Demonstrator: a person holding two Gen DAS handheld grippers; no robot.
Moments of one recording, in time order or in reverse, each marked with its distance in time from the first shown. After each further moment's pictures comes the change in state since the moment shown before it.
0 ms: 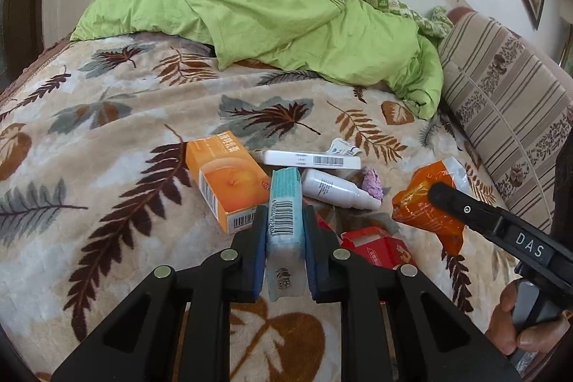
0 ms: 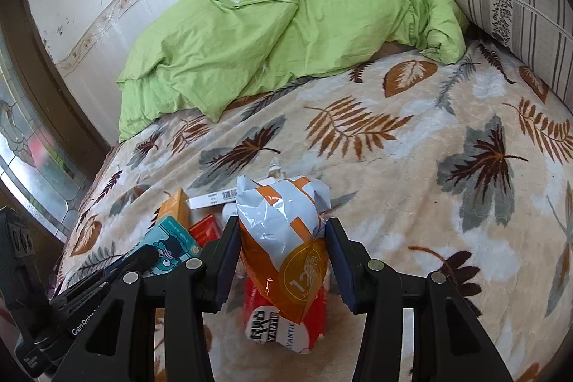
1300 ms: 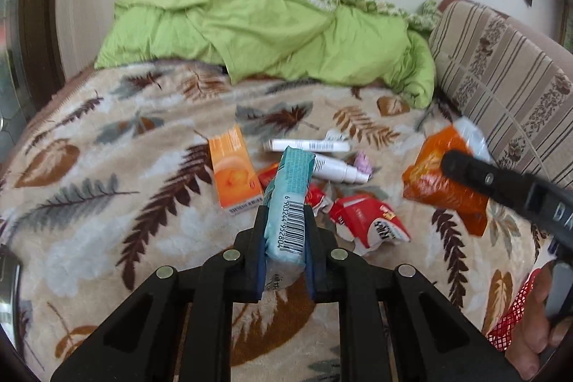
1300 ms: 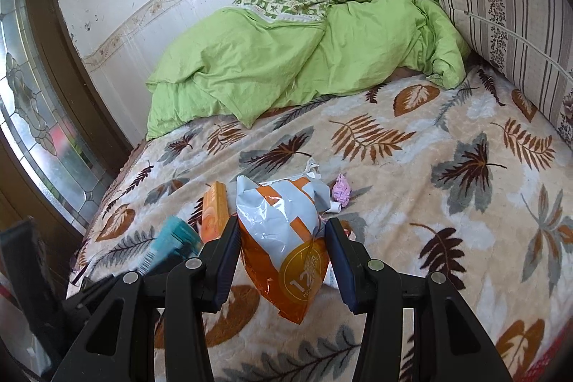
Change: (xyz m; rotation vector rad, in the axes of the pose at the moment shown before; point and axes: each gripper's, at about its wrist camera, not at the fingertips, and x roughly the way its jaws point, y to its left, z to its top) left arm -0.078 -0.029 -0.030 0.091 -0.062 0.093; right arm -0.083 0.042 -0.024 -0.052 -0.057 0.020
